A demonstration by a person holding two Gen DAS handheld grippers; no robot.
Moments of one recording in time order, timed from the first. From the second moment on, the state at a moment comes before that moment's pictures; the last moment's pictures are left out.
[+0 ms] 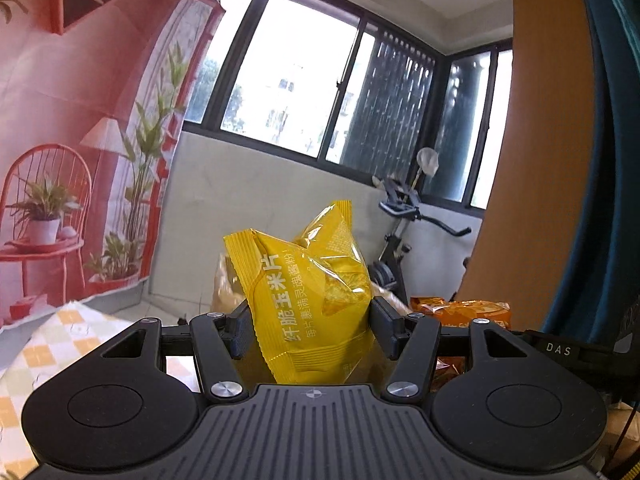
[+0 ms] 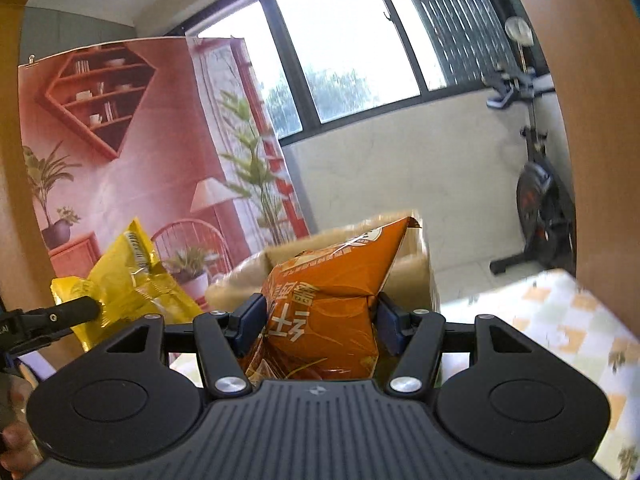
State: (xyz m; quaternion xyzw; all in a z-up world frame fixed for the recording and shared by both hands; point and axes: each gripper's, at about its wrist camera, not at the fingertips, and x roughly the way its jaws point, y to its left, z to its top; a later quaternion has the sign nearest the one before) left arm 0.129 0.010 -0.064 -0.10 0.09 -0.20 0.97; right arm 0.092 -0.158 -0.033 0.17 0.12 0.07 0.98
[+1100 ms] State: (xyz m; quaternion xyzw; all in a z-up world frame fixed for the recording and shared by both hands) left arm 0.320 -0.033 -0.055 -0.06 0.21 -0.18 0.96; right arm 0.327 -0.184 -0.047 0.14 0.19 0.07 0.97
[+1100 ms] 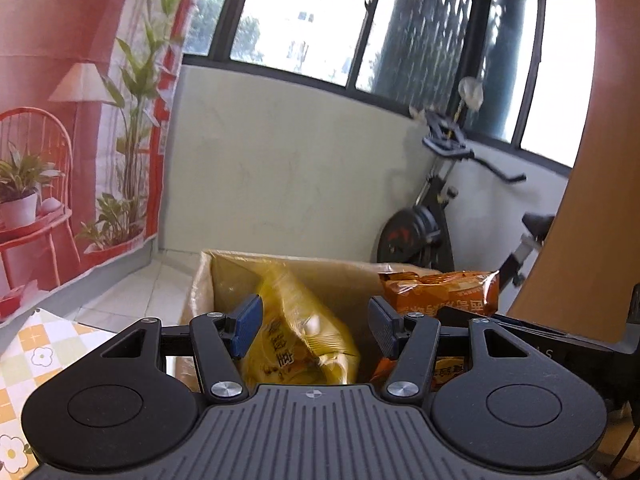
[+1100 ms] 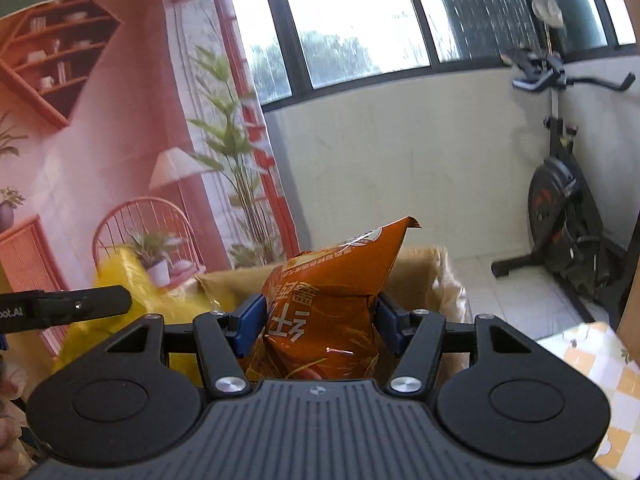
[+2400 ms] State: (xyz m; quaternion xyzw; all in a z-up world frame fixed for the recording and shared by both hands) left arm 0.208 0.062 -0.071 -0.07 0.26 -0.11 0.96; right arm 0.189 -0.161 -0.066 0.15 0.21 0.06 0.96
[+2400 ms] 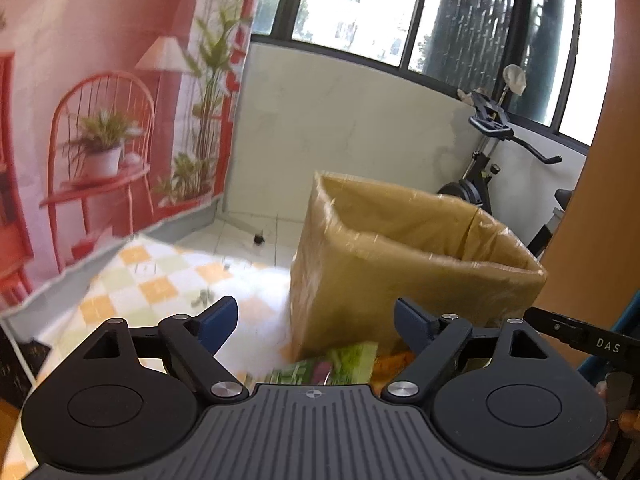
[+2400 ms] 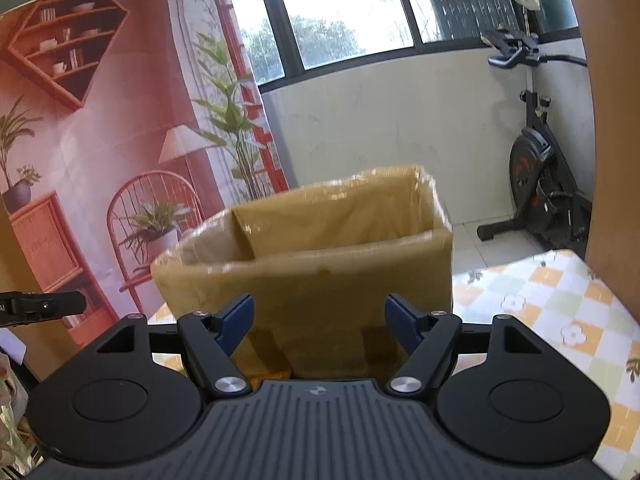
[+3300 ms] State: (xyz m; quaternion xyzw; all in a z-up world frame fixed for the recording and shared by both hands) left arm 0.199 0.152 -0.132 -0.12 0.31 -0.06 0.94; right arm 0.246 -0.036 -0.106 0.12 0.33 0.19 0.92
